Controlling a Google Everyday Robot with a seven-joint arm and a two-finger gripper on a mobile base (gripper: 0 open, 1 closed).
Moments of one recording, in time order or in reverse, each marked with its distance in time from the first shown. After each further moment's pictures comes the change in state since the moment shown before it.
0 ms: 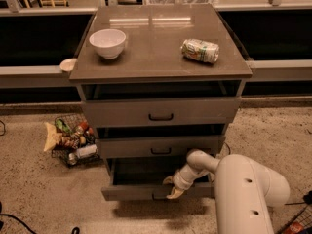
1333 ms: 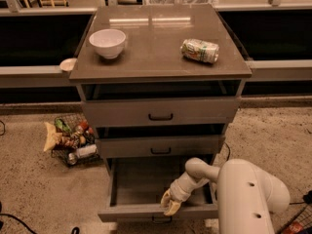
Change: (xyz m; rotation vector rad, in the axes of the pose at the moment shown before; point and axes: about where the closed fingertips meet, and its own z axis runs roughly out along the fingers) arm -0.033 0.051 0.030 -0.113 -0.137 0.062
